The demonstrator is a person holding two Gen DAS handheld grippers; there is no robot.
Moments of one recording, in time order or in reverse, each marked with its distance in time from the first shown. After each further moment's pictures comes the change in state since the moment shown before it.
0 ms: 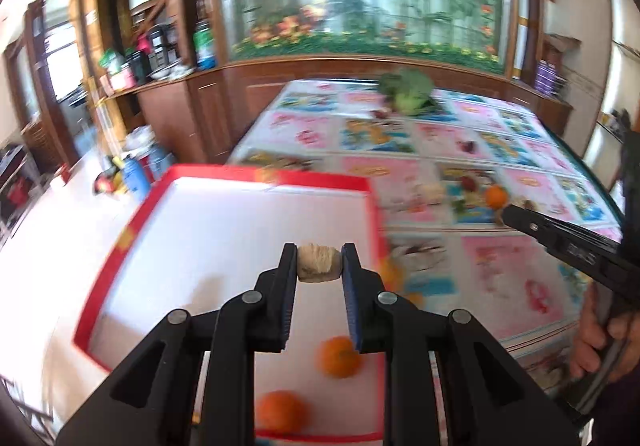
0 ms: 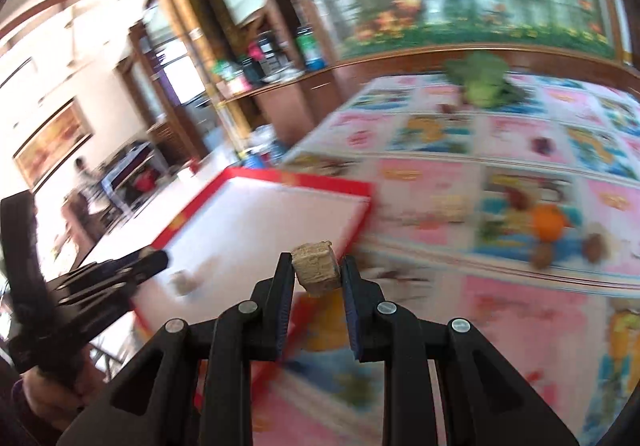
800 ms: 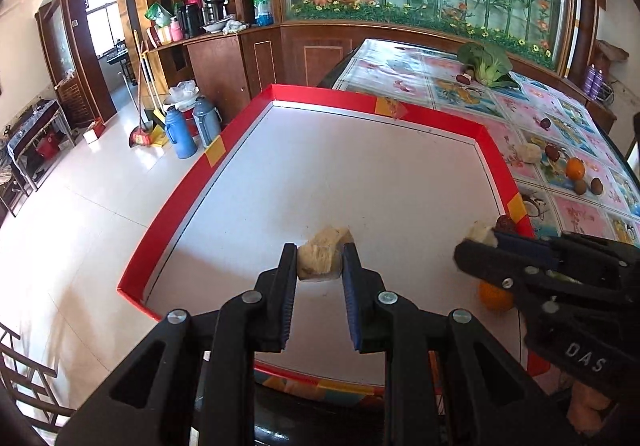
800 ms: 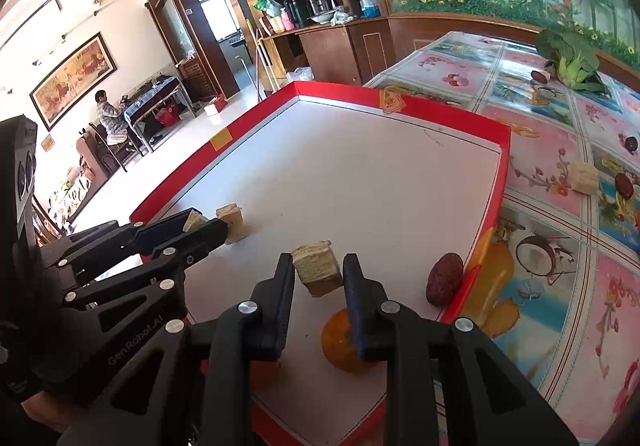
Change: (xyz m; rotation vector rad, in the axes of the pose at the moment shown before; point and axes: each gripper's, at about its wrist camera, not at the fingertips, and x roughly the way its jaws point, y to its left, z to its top) left arm 0.016 0.083 -0.050 -0.089 0.104 0.111; right arm 0.070 0.059 -0.029 -0.123 0.178 0.043
